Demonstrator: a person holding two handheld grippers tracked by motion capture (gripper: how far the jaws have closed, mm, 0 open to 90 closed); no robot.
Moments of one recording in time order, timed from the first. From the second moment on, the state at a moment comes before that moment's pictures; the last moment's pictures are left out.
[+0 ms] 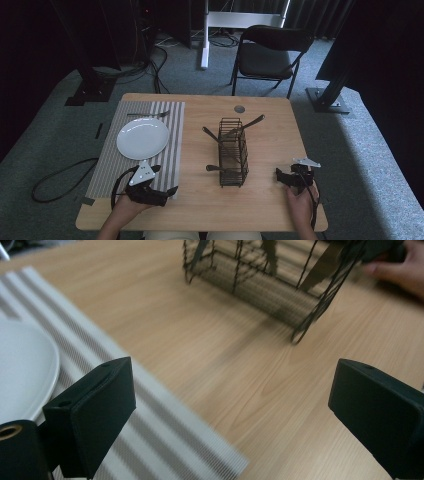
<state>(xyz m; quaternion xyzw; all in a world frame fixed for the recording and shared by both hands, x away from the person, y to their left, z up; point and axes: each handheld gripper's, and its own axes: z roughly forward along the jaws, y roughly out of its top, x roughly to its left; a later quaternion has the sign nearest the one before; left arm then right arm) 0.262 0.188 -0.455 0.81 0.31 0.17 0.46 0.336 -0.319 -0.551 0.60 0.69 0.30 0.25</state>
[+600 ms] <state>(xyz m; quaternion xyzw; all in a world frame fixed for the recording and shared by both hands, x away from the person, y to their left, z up) 0.255 0.143 -0.427 0.81 0.26 0.17 0.50 0.336 -0.319 -0.551 0.60 0.69 0.30 0.25</state>
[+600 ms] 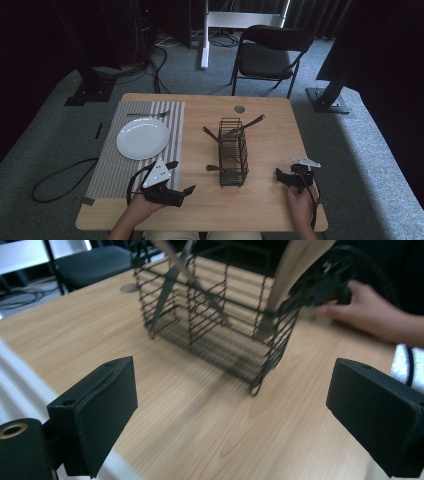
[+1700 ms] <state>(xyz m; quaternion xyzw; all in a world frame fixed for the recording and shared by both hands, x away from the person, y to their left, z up) 0.259 0.081 -0.420 0.77 0.27 0.16 0.55 0.335 -0.319 -0.551 0.60 0.69 0.30 0.25</state>
